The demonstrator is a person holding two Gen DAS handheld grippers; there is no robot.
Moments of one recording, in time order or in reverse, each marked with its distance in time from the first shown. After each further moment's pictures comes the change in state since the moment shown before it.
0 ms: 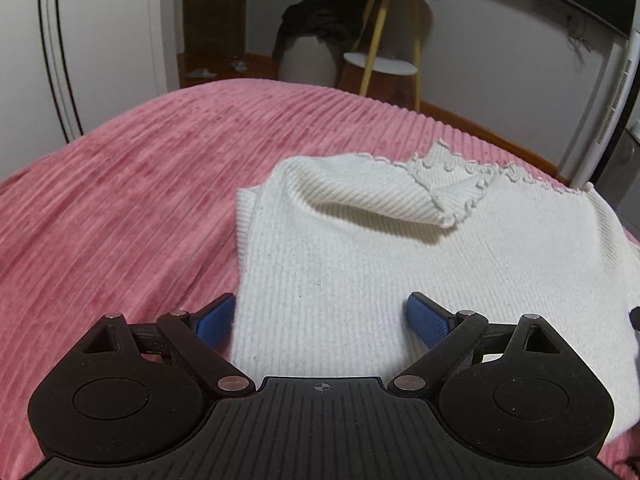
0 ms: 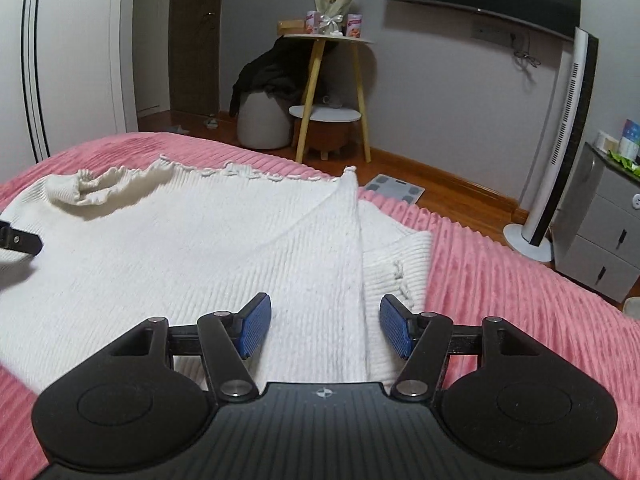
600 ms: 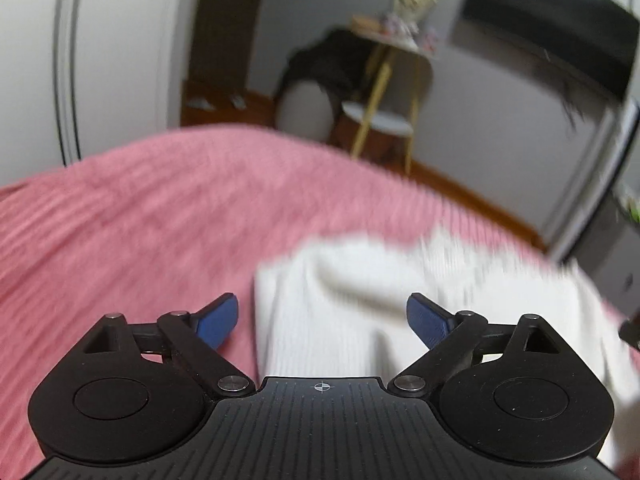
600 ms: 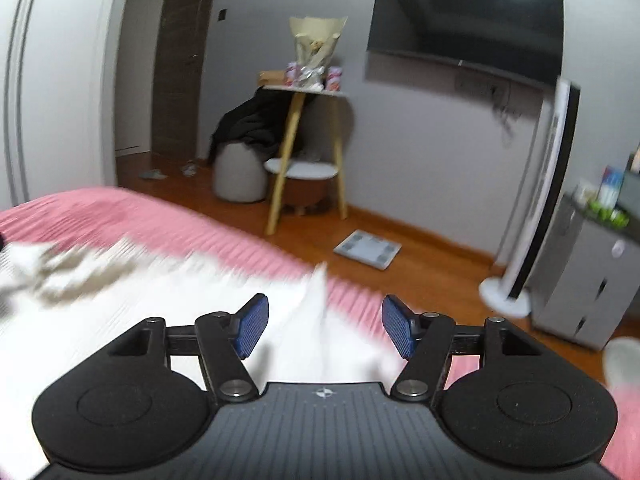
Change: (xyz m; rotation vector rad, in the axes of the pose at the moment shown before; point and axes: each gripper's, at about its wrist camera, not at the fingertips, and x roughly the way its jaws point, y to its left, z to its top) left arm -0.007 0.028 0.025 -0.081 -0.112 -0.080; right arm 0.007 -0.004 0.045 -0.007 -0.144 -0.057
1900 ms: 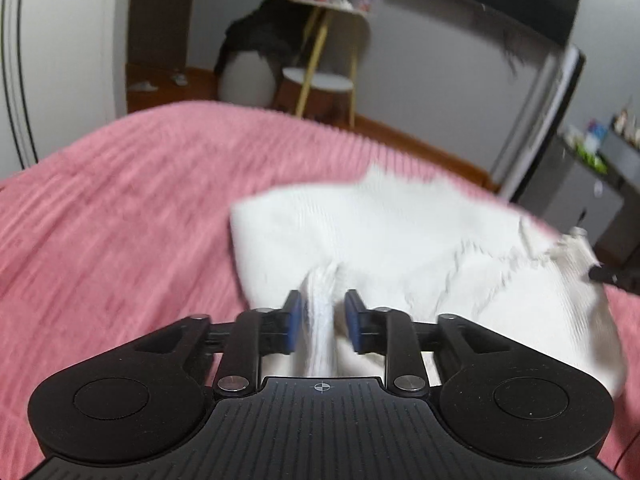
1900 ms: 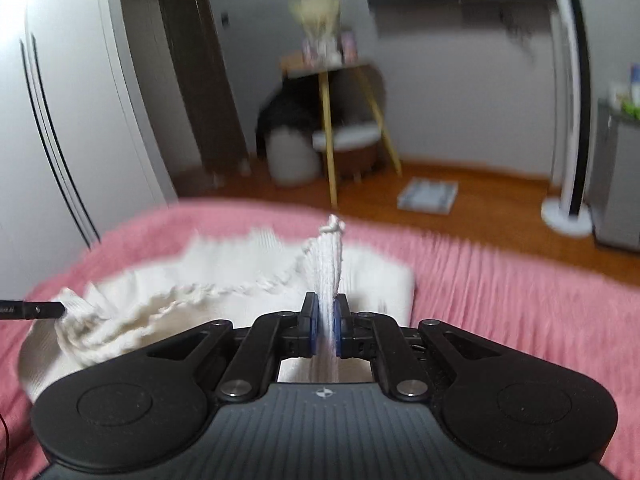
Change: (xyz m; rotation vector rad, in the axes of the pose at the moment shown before) left arm -0.052 0.005 -0.027 0.130 0.095 -0.152; right arm -0.045 -0.058 -0.005 0.219 0.150 0.222
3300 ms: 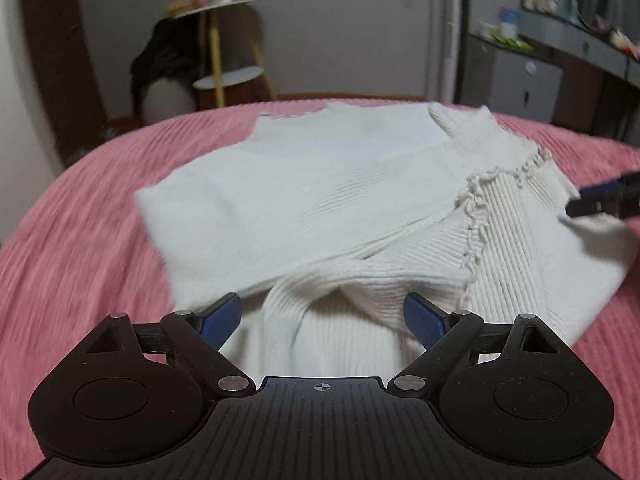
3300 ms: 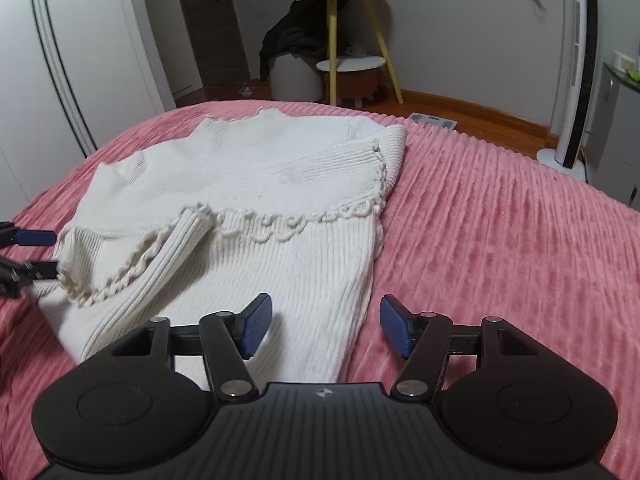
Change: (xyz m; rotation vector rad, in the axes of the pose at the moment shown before) left arm -0.019 -0.065 -0.067 0.404 0.036 -0.052; right arm -0.043 -0.002 -0.077 -0.047 0.163 -0.009
